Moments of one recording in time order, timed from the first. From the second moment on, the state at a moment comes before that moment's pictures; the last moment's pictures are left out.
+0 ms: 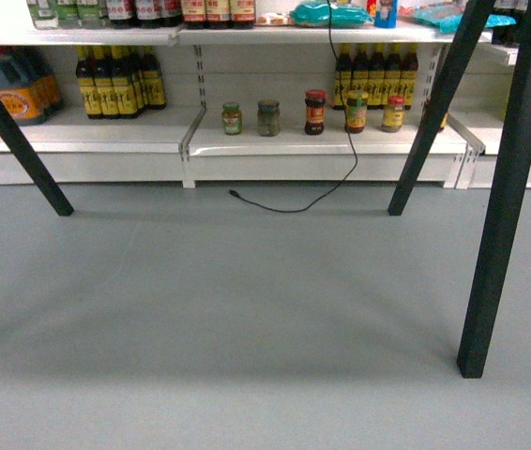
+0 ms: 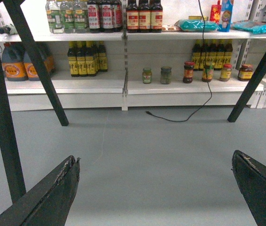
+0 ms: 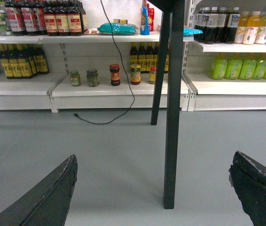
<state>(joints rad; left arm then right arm) 0.00 0.01 0.01 -0.01 0.00 -0.01 0.00 0.00 0.01 -0.01 0.00 0.00</state>
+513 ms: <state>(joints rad) 0.00 0.01 0.01 -0.01 0.00 -0.01 0.00 0.00 0.01 -0.01 0.00 0.00</state>
